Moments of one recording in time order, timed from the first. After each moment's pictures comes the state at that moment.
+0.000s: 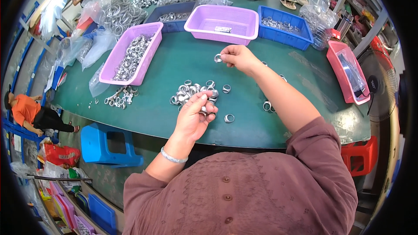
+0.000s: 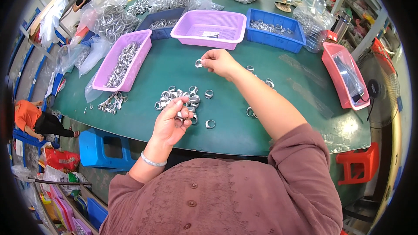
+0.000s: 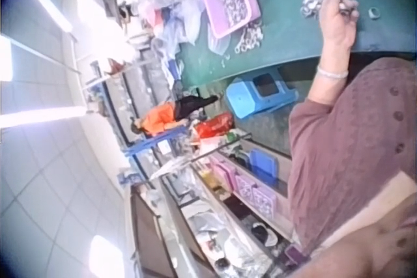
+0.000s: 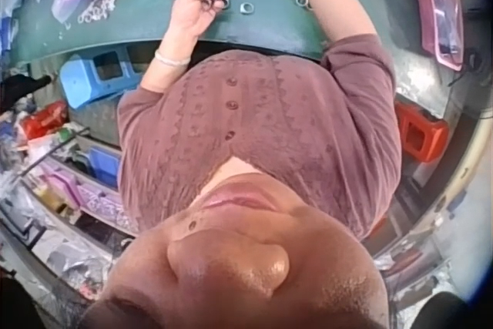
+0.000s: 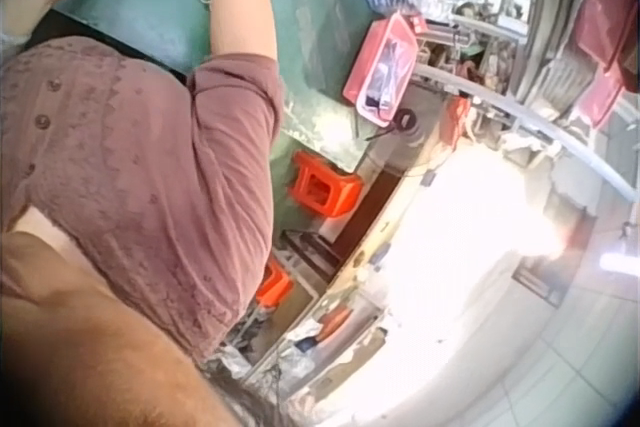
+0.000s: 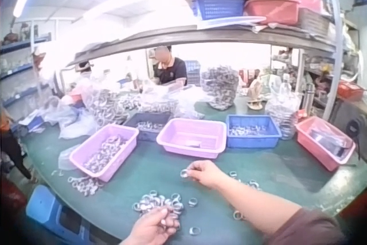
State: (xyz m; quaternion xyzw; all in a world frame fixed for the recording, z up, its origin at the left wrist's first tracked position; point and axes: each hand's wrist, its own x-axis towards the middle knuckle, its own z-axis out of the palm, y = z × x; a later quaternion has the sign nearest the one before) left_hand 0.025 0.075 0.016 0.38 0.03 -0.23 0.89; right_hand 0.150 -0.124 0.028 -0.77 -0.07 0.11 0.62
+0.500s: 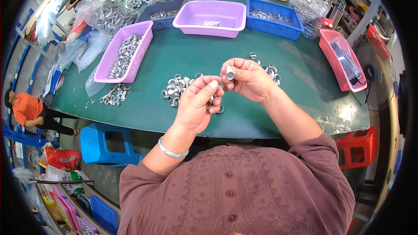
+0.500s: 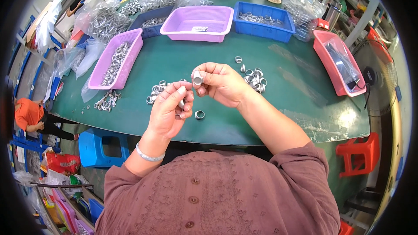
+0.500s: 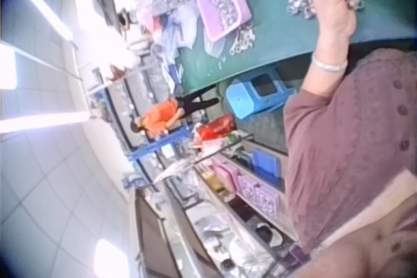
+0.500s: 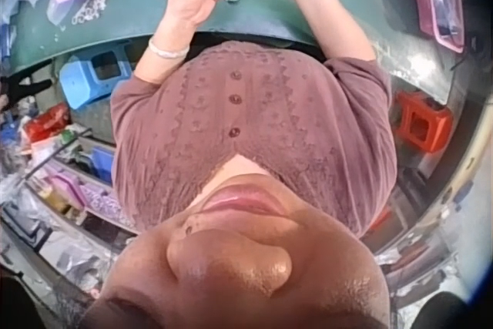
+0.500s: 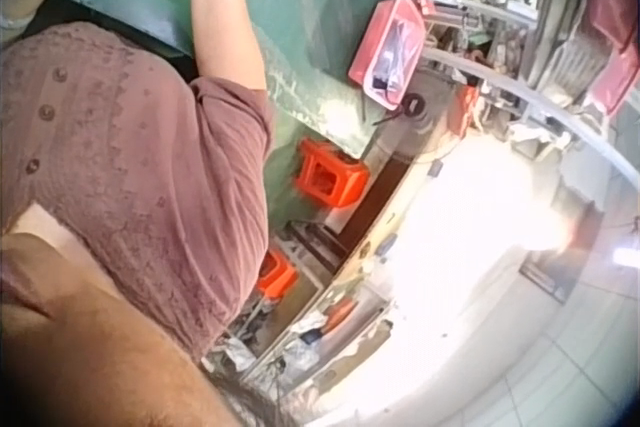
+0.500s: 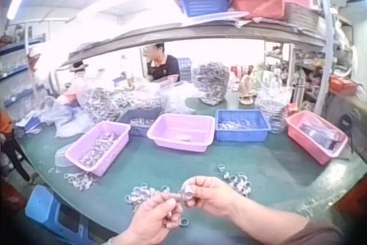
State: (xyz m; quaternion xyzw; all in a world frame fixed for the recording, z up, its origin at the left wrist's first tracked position) left_hand 0.010 0.031 0.063 0.44 -0.06 -0.23 0.86; right_hand 0.038 -0.146 0.054 -0.40 -0.14 0.20 0.88
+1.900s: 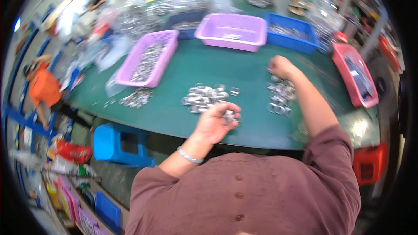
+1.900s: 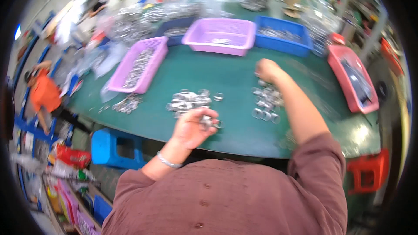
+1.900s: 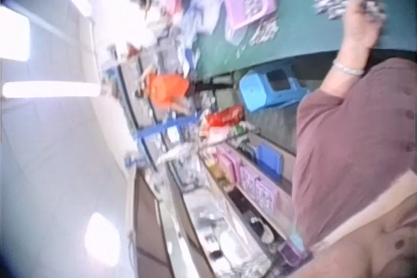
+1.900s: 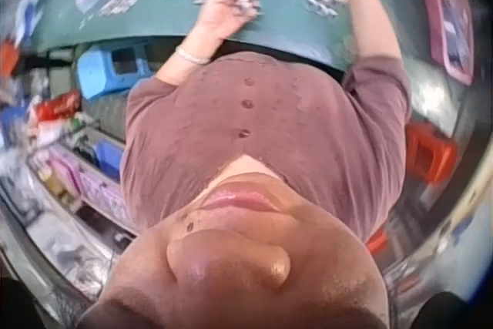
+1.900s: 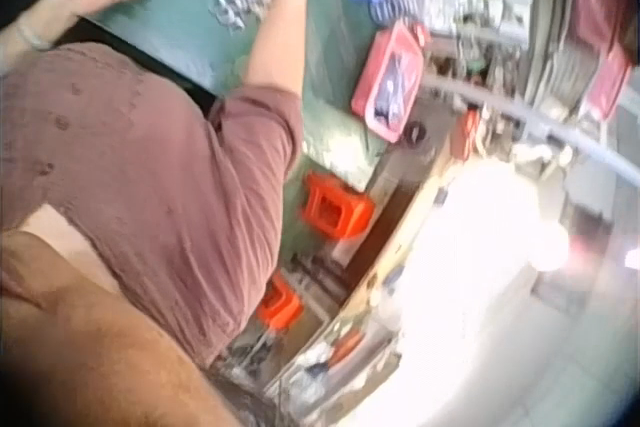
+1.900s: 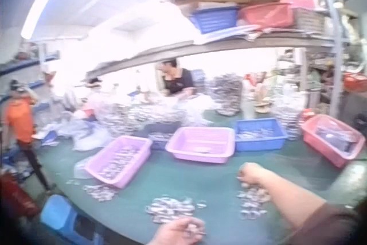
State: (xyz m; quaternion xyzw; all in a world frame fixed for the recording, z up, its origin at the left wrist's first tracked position) left_hand 0.007 0.048 0.019 0.34 0.03 -0.32 0.88; right_hand 0.150 -0.243 0.005 -0.99 -0.10 0.02 0.12
